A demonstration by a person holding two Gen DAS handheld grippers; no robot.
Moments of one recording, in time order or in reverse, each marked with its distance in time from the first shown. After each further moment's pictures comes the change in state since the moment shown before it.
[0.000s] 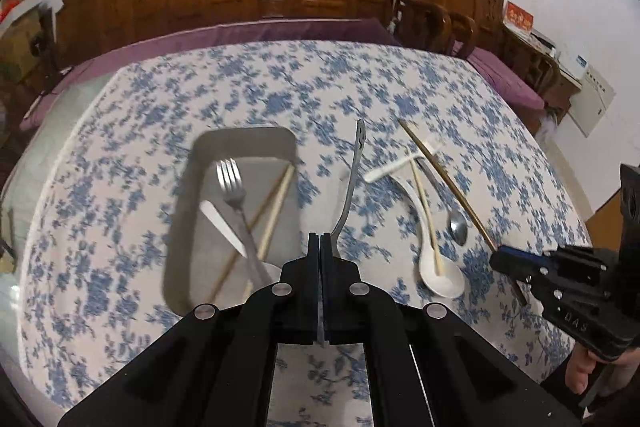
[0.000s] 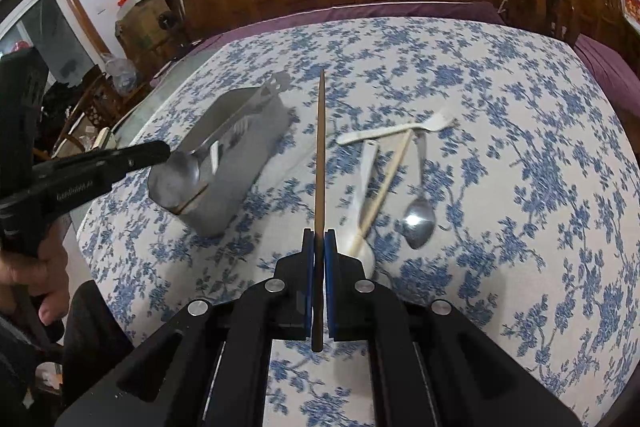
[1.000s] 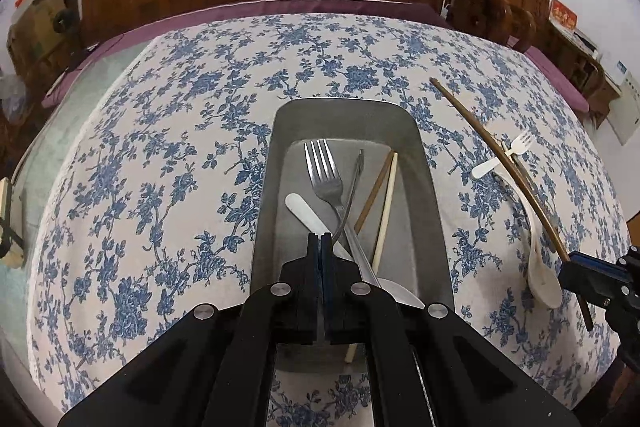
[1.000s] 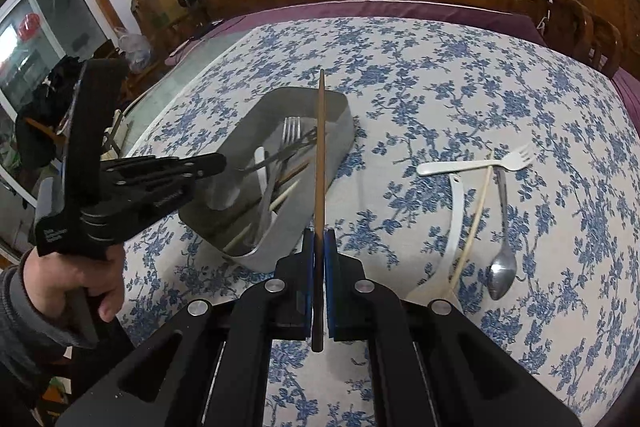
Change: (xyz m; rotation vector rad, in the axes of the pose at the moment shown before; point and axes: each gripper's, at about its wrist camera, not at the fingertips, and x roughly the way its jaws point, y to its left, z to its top) left arm 0.057 0.077 -0.001 -0.048 0.067 0.102; right arm 0.045 0.074 0.040 -0.079 0.052 0.016
